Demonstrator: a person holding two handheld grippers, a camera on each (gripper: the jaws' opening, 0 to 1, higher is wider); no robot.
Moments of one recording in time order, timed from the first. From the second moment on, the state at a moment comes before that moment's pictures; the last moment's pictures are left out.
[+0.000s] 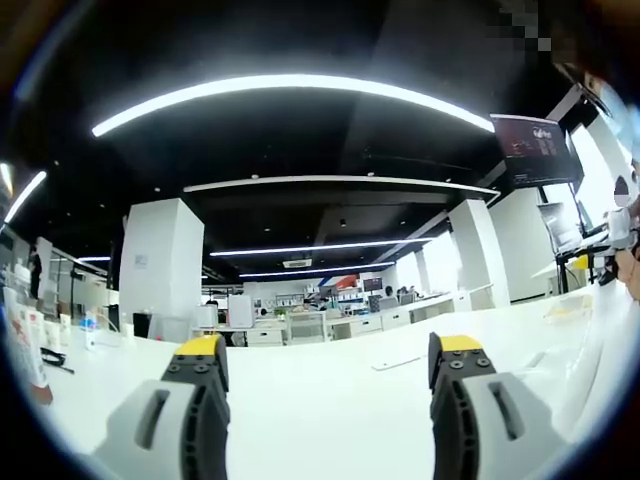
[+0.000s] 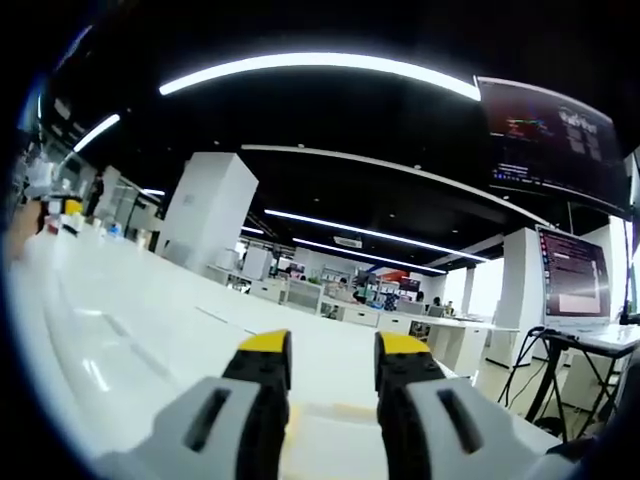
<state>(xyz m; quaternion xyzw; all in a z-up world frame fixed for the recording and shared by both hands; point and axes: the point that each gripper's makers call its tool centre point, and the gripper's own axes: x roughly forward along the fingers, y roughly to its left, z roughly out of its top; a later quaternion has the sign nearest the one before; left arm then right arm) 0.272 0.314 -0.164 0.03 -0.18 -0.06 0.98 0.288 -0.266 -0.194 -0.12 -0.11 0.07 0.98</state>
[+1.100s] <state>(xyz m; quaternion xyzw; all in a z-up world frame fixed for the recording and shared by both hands) 0.281 0.324 -0.173 -0.02 -0.13 -0.08 0.99 0.281 -0.263 -0.187 -0.11 -0.13 0.07 0.98</state>
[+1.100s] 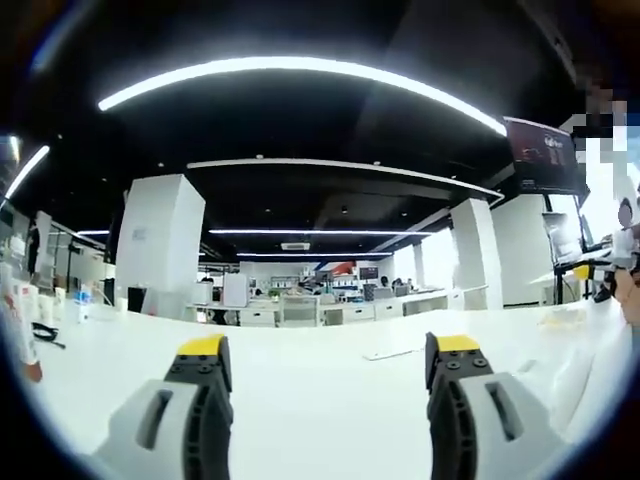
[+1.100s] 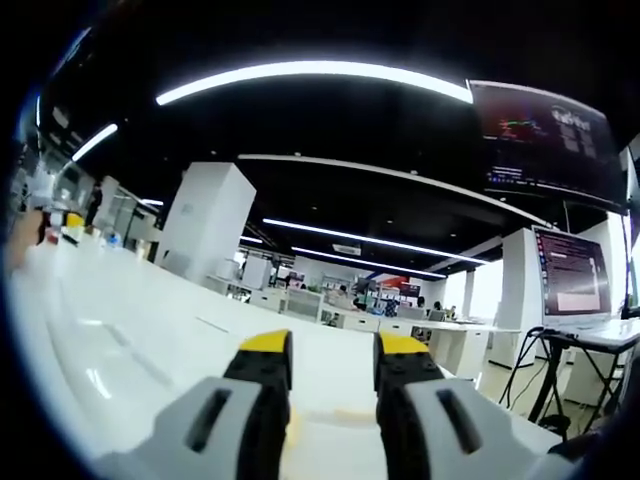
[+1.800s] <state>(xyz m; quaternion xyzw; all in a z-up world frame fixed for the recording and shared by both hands) 0.278 0.272 -0.131 -0.01 -0.15 -0.15 0.98 0.278 -0.266 -0.183 -0.11 -0.14 0.06 0.98</state>
